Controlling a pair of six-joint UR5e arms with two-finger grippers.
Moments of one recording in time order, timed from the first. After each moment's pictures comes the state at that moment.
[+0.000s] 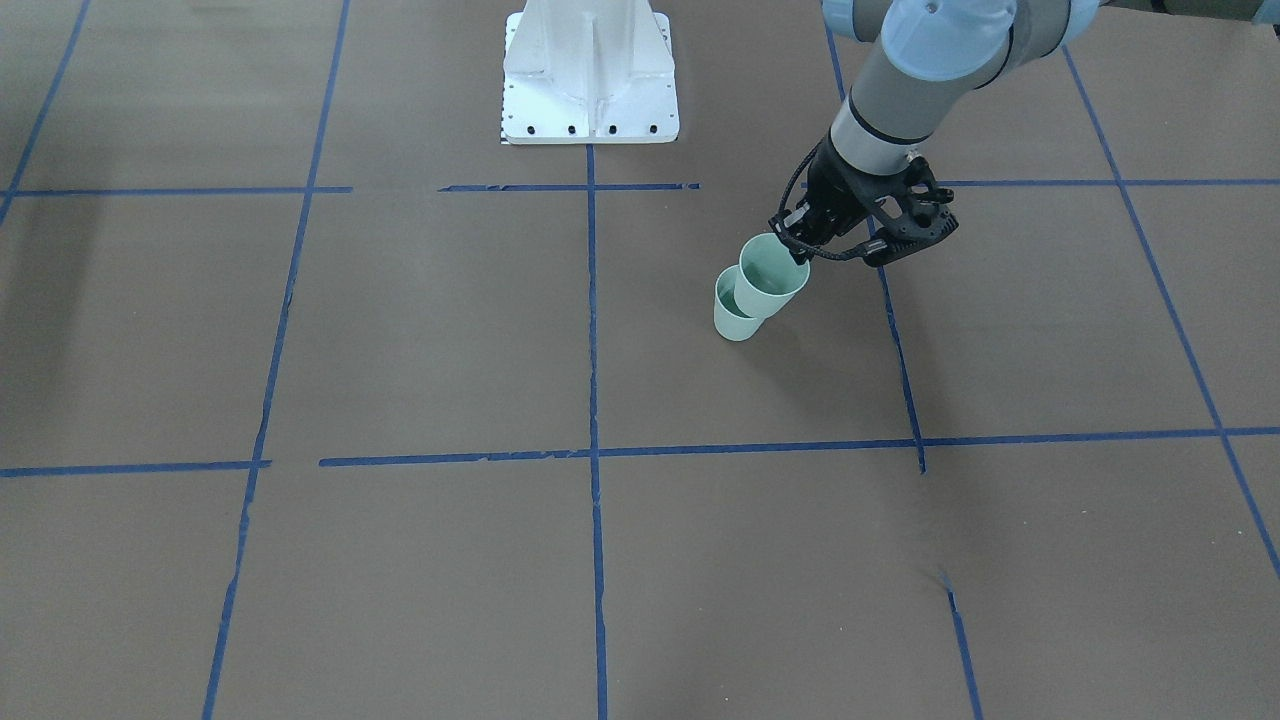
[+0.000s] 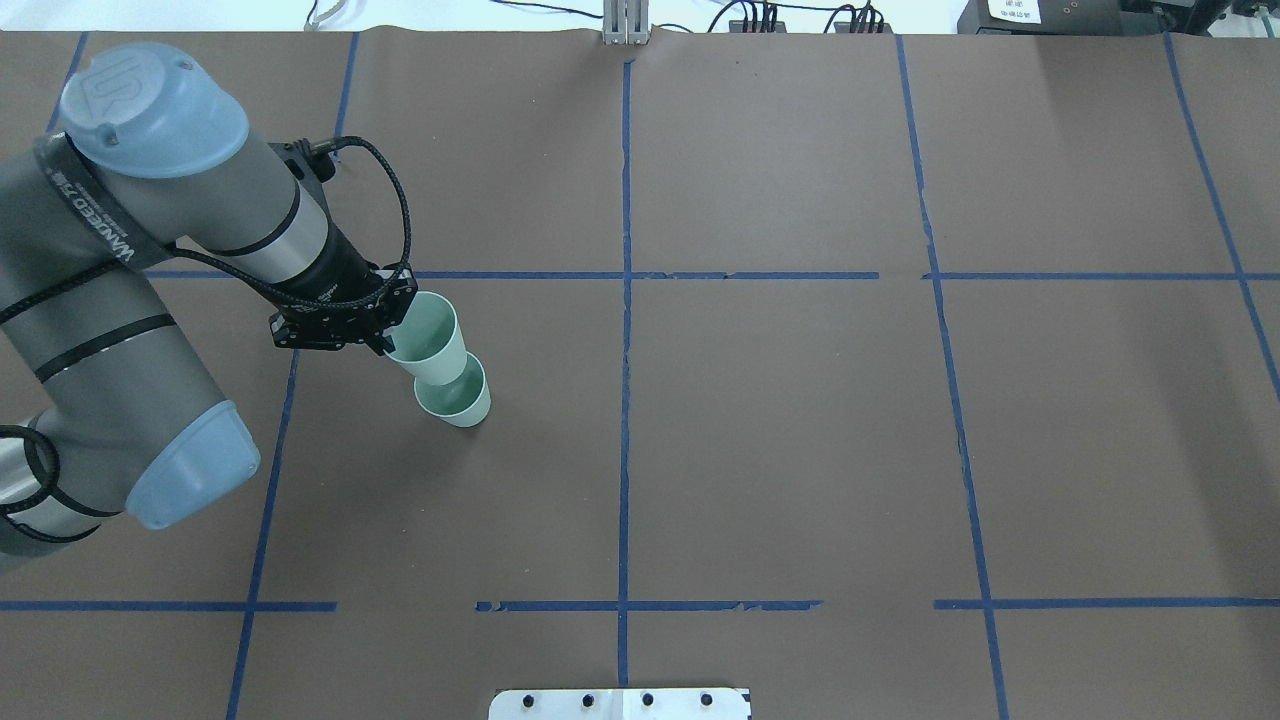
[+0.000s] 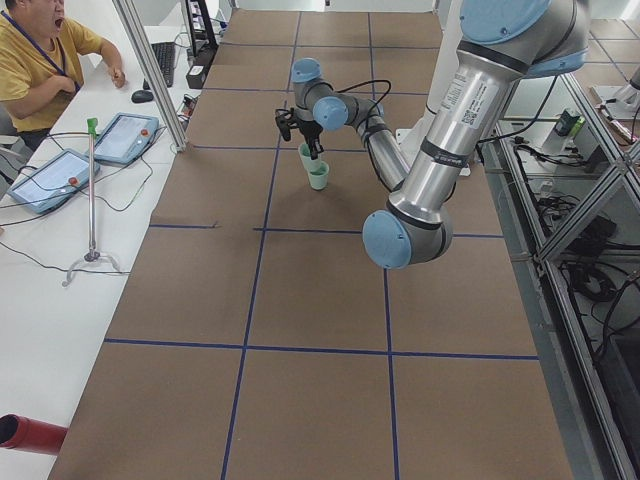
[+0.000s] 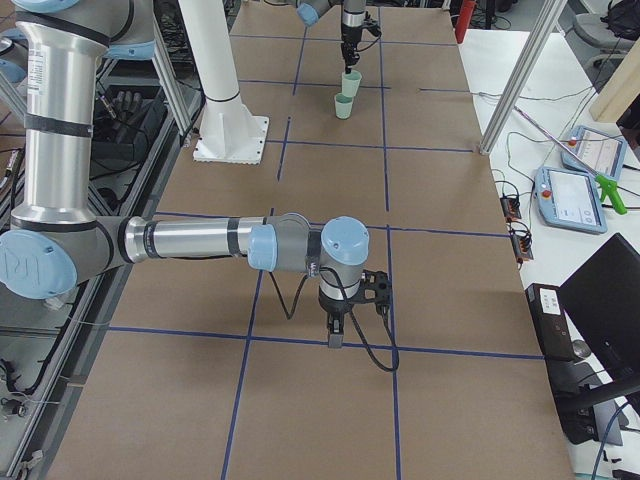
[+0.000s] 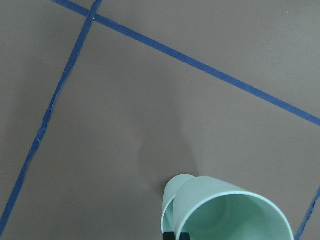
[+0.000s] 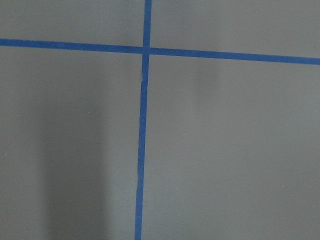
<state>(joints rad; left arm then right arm) -0.74 -2.05 -1.95 -1.43 -2.14 -1.45 1.56 -1.71 1.79 -1.68 2.26 -0.04</state>
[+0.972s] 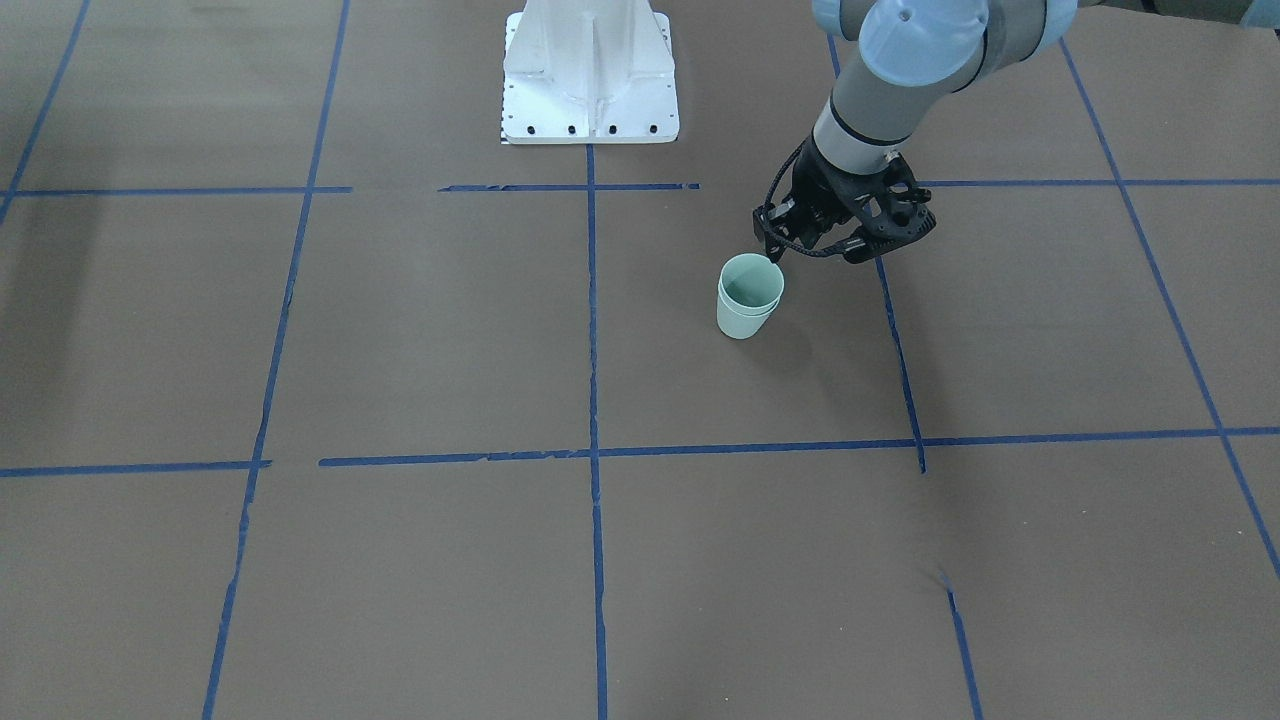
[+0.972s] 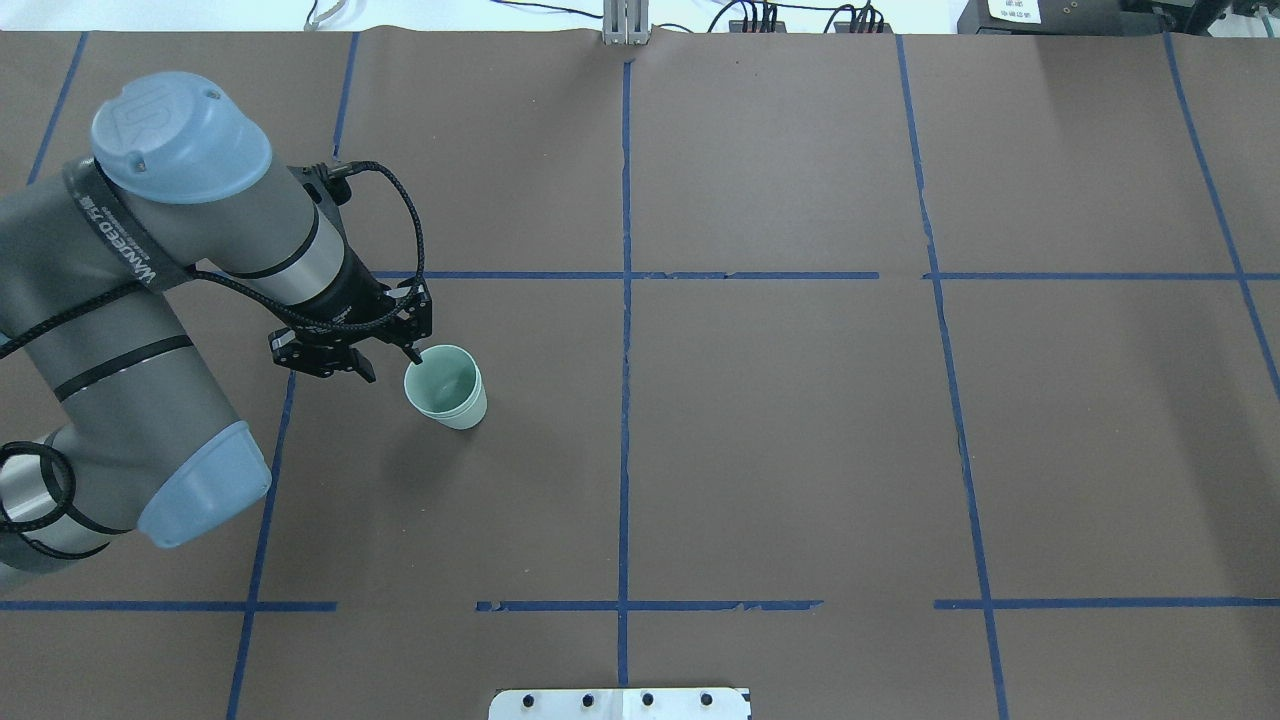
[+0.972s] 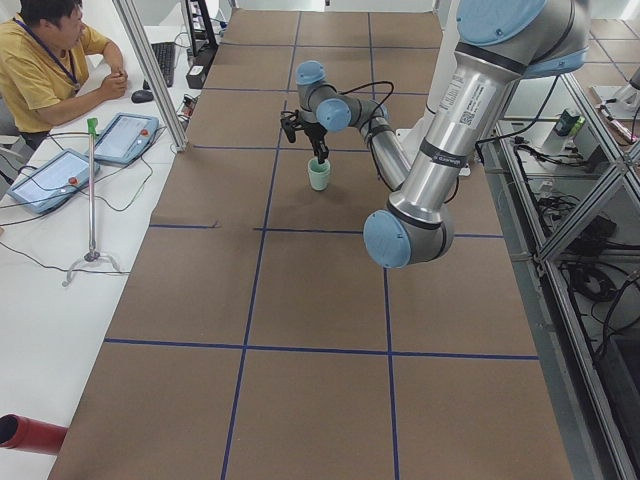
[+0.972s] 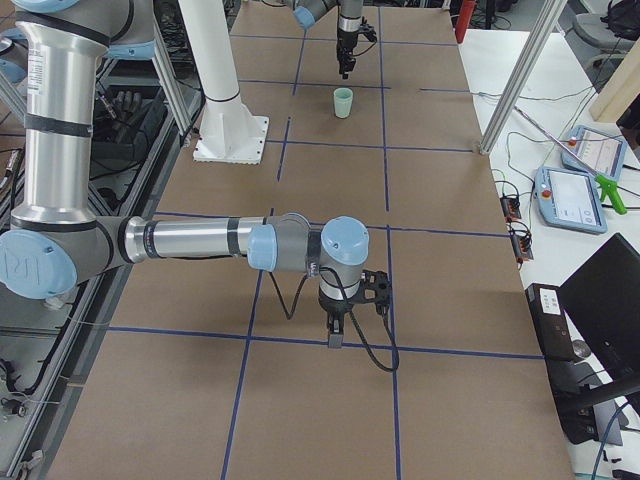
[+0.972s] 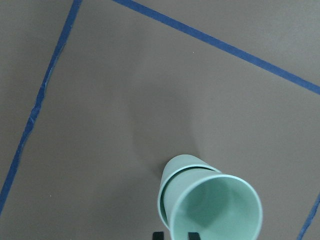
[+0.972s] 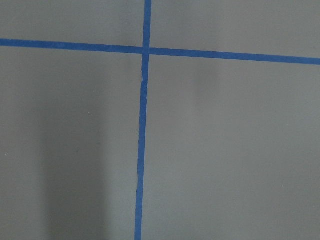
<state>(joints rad) -0.72 -2.05 -1.95 -1.43 -2.14 -1.45 1.56 -1.71 1.79 -1.68 2.26 -0.04</state>
